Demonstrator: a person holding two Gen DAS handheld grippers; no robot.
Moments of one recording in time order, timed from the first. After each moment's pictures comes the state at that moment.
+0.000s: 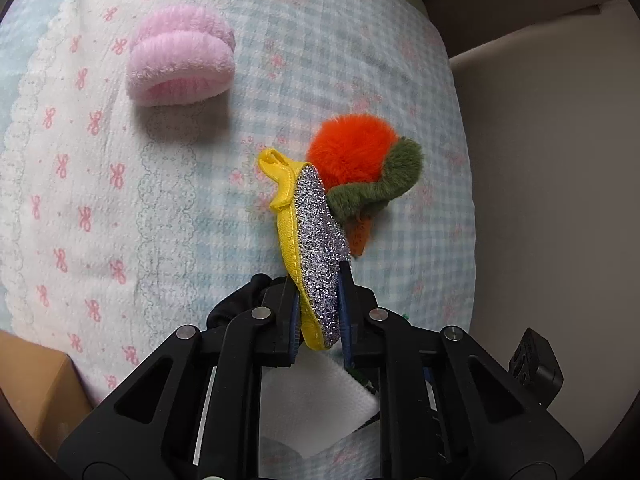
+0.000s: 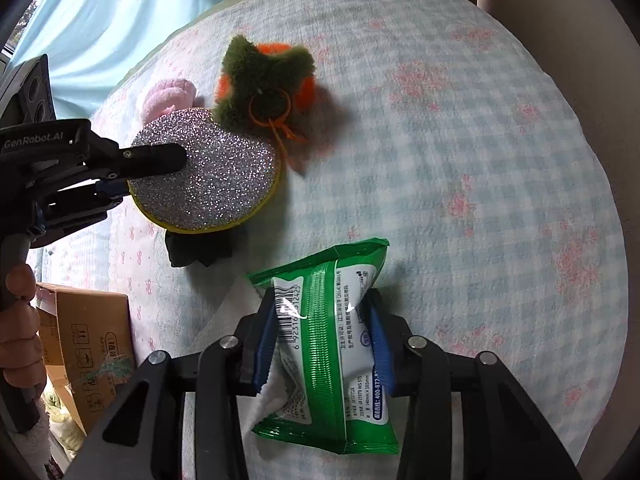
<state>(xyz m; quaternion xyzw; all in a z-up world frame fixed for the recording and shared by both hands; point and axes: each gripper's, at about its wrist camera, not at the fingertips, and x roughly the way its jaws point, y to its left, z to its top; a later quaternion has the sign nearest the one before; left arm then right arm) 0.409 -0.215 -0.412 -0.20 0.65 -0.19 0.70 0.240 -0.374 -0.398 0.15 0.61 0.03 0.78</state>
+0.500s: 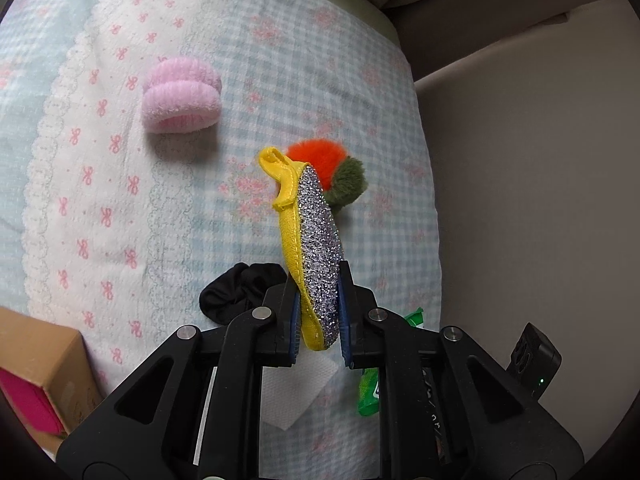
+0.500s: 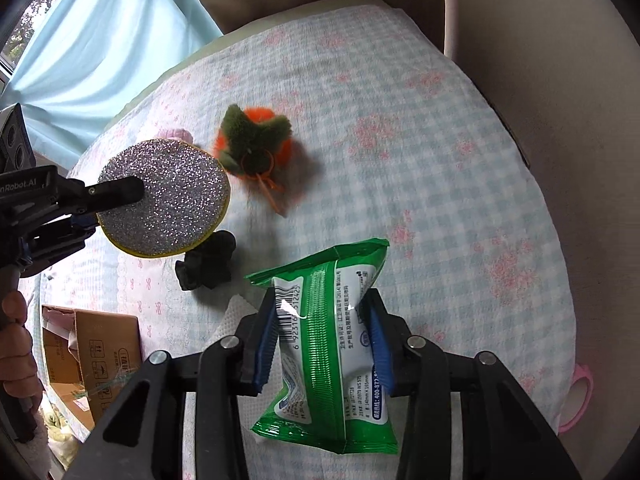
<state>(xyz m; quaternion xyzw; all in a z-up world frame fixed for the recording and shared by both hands) 0.388 -0.201 -0.347 -0.22 0.62 -0.21 0.73 0.225 -0.396 -0.355 0.15 0.57 -0.01 0.81</state>
